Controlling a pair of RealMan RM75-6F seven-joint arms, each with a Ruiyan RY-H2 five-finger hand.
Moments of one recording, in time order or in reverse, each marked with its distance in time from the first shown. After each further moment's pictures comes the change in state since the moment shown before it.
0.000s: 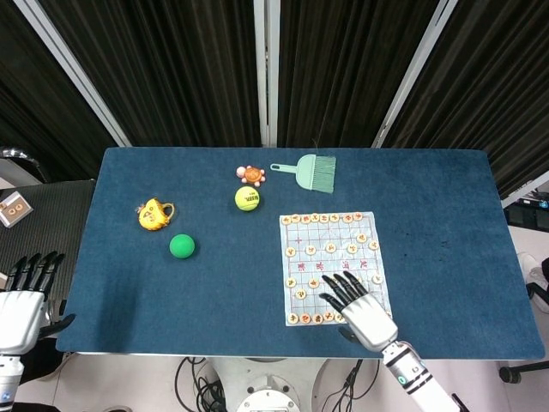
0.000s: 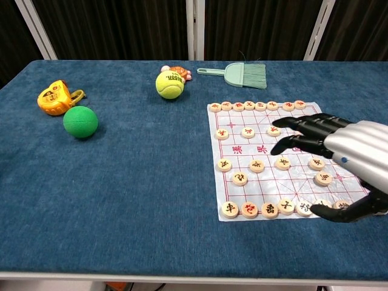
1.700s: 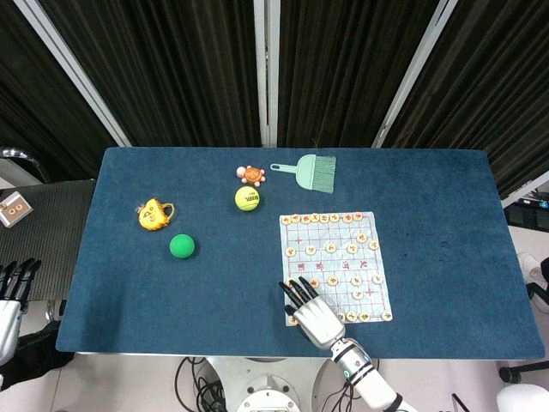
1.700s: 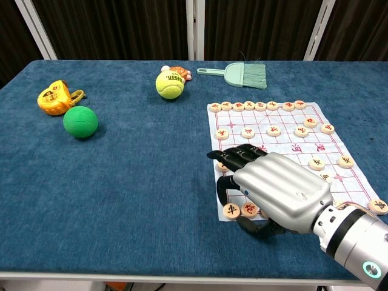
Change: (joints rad) left arm 0.054 0.012 0.001 0.067 0.003 0.044 -0.099; right arm 0.111 -0.338 0.003 0.179 0.198 -0.054 -0.246
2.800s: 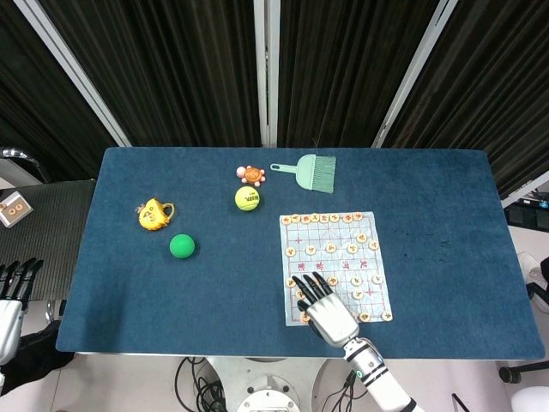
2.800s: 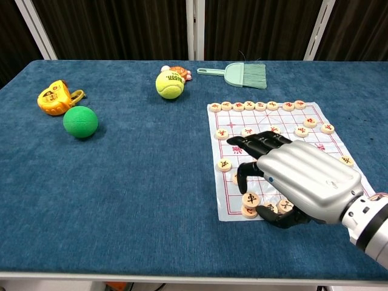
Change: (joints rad) left arm 0.001 0.000 -0.004 -0.006 0.007 -0.005 -0.007; right arm -0.014 0.077 -0.026 -0.062 -0.004 0.077 0.012
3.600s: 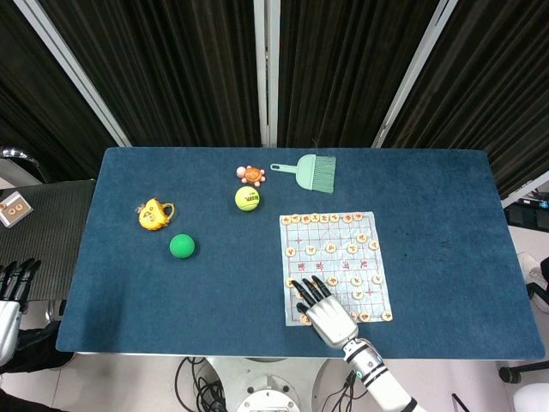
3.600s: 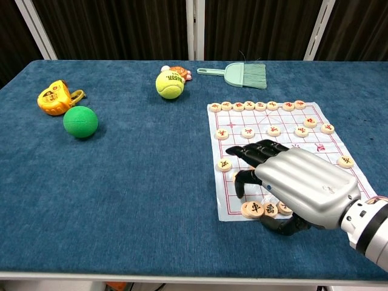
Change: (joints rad) left arm 0.005 0.001 -0.002 0.014 0.009 0.013 -0.023; right arm 0.021 0.021 -0.005 -0.030 0.047 -0.043 -0.031
